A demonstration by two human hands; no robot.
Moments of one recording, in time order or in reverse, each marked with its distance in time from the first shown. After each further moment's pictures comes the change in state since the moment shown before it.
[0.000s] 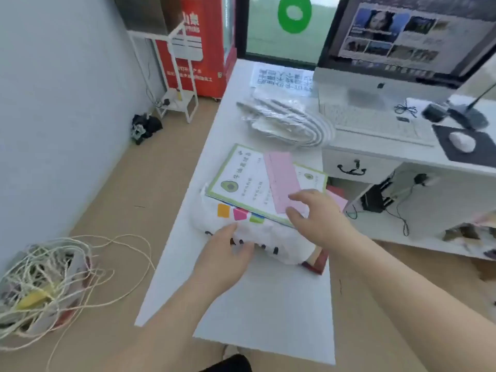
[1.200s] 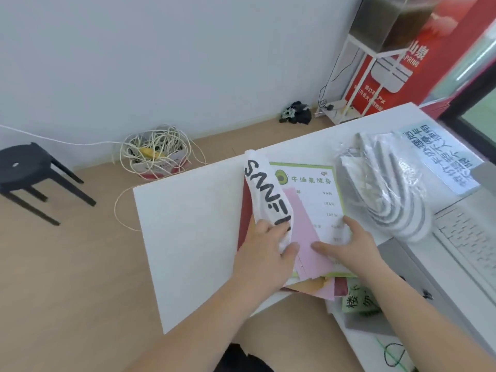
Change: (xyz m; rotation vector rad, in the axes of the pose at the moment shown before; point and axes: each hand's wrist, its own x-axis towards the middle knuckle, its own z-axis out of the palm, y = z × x) left_hand 0.059 0.160 0.169 -0.042 0.703 -0.407; right_hand 0.193 0.120 -0.055 -0.019 -0.548 -0.187
